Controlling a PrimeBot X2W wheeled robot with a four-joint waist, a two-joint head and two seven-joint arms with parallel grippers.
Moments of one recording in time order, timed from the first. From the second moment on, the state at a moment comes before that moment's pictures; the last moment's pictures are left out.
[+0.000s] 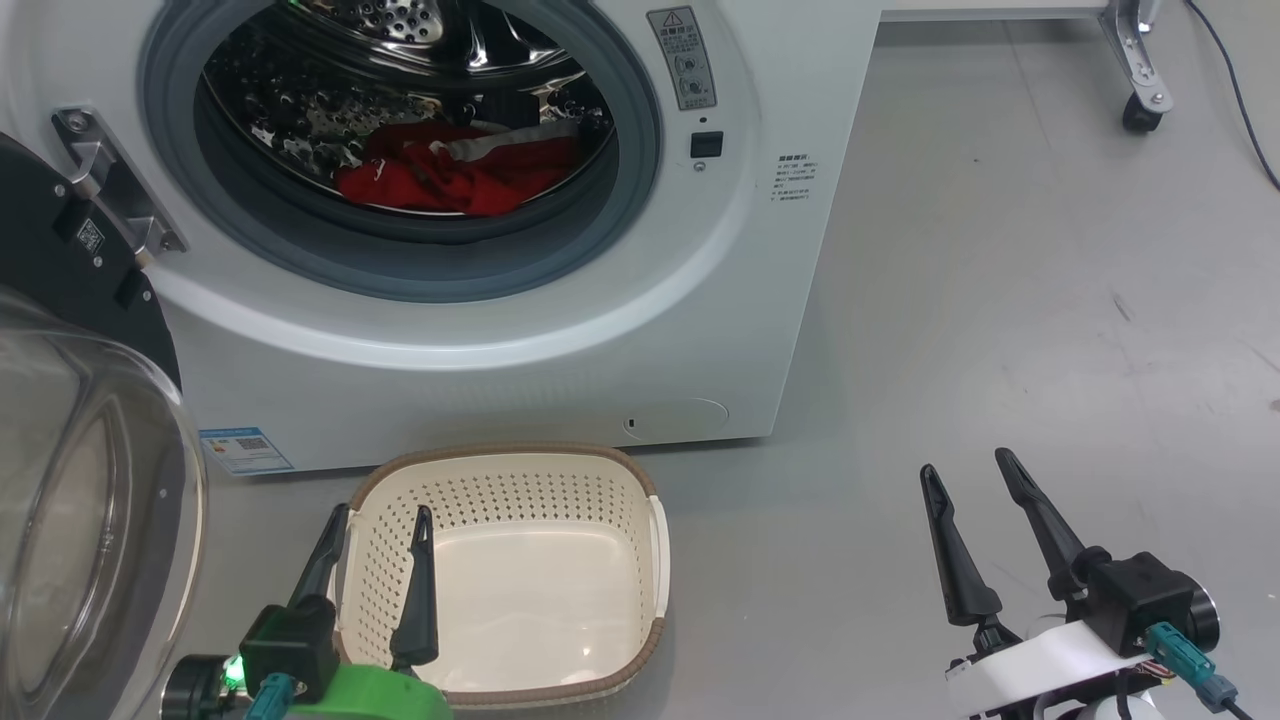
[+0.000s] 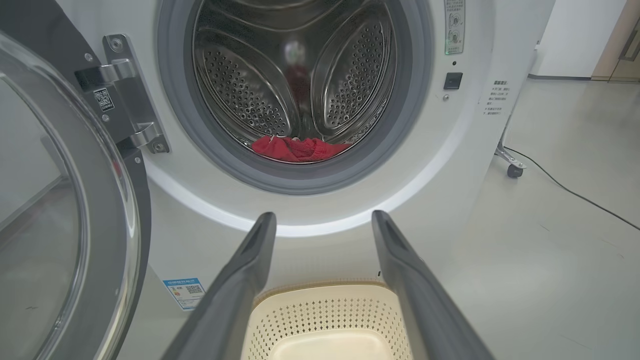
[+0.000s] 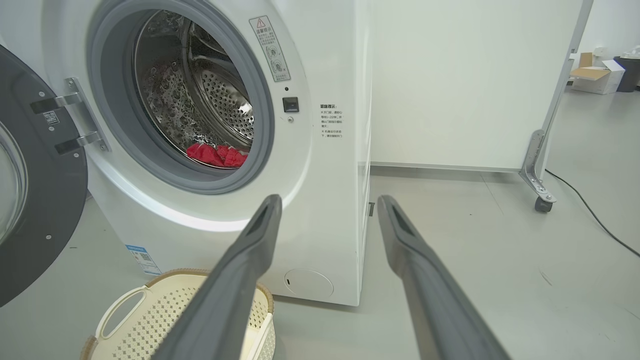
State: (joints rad) left arm 0.04 0.04 -0.23 0.11 -0.27 0.09 -0.22; right arm 0.09 -0.04 0.12 0.05 0.20 0.12 -0.26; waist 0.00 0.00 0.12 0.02
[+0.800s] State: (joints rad) left arm 0.04 0.04 -0.24 0.11 -0.27 0.09 -0.22; right arm 0.09 -0.04 0.13 0.05 0.21 0.12 -0.26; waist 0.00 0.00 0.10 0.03
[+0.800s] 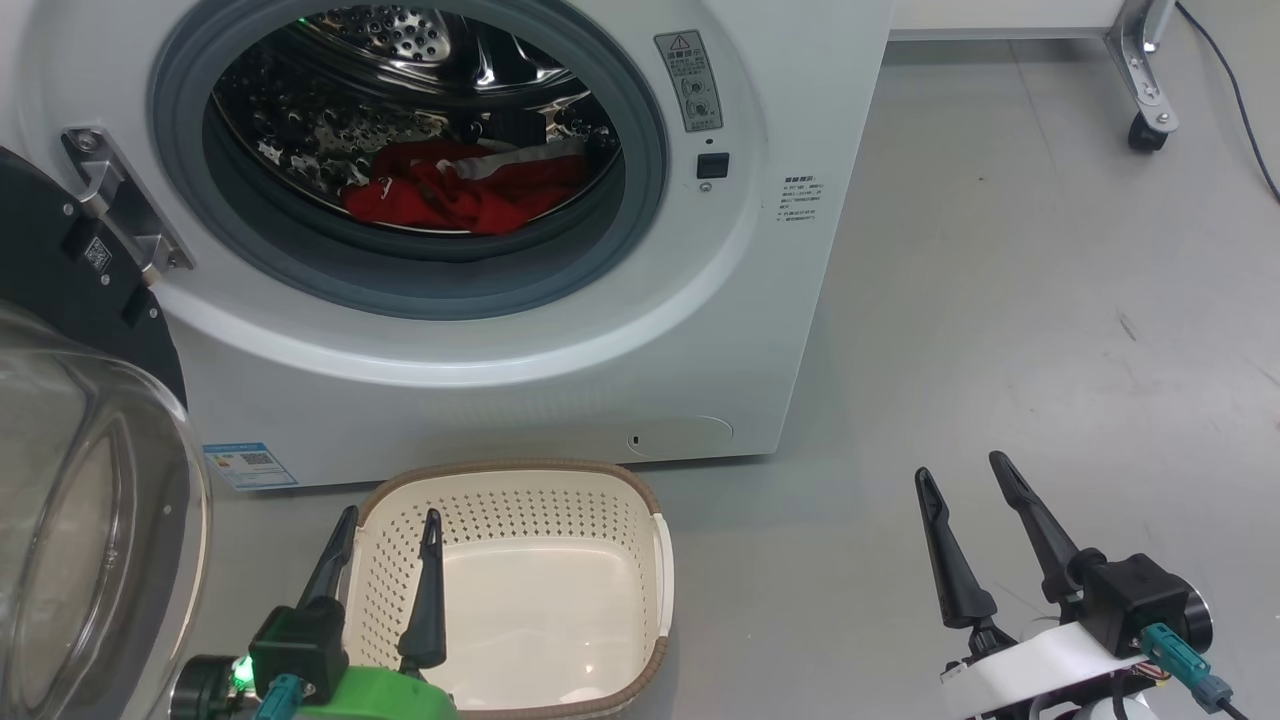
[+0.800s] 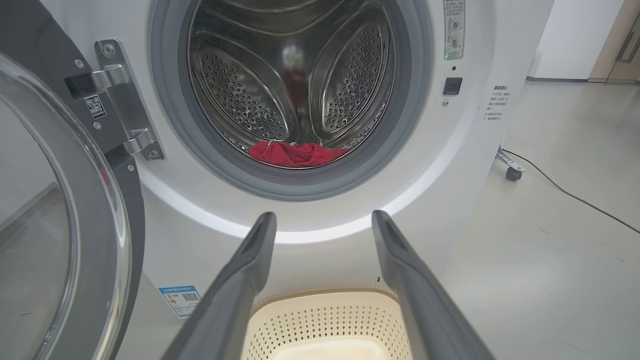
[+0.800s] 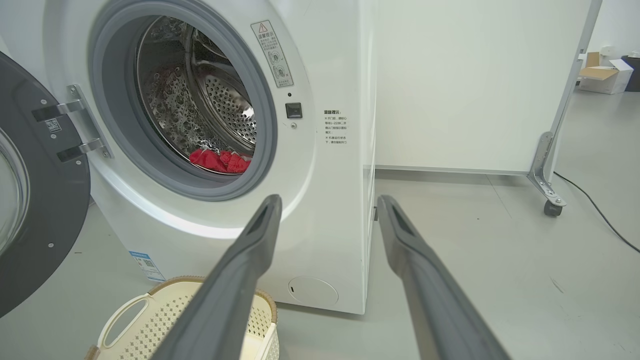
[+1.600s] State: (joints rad) left arm -0.07 0.04 -0.27 0.14 -0.34 0.07 -0.17; right arm 0.07 -0.04 0.15 0.01 0.21 0.12 -0.26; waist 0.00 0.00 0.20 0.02
